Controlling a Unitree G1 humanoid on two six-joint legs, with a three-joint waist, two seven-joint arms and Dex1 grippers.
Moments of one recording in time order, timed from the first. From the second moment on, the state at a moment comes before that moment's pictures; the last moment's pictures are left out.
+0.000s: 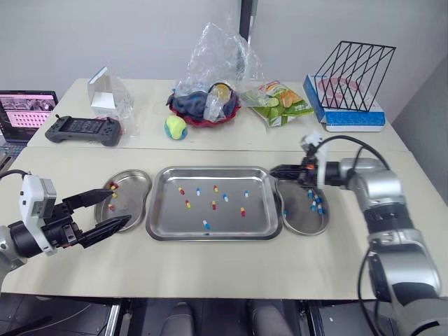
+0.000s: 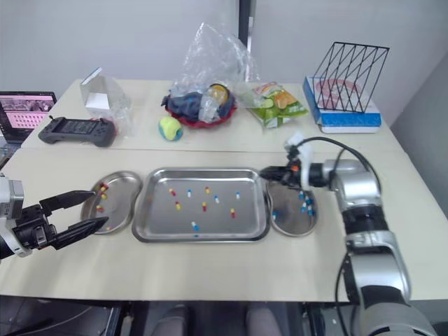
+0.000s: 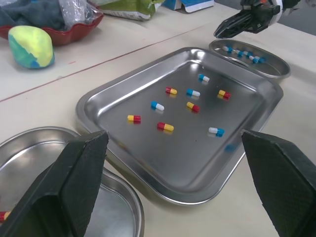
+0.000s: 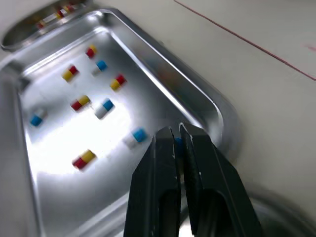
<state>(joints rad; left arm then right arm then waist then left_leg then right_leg) 0.14 0.88 0.59 -0.28 -0.75 0.51 -1.13 -0.77 -0.66 0.03 0.49 0.21 0.50 1.25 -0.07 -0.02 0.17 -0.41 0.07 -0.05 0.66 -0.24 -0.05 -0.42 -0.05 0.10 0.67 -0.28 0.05</state>
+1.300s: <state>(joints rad) 0.11 0.96 0.67 0.31 -0.55 0.22 -1.26 -0.61 -0.97 -0.29 0.83 0.30 0.03 1.20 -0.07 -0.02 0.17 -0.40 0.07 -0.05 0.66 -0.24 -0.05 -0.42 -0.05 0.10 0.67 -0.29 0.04</state>
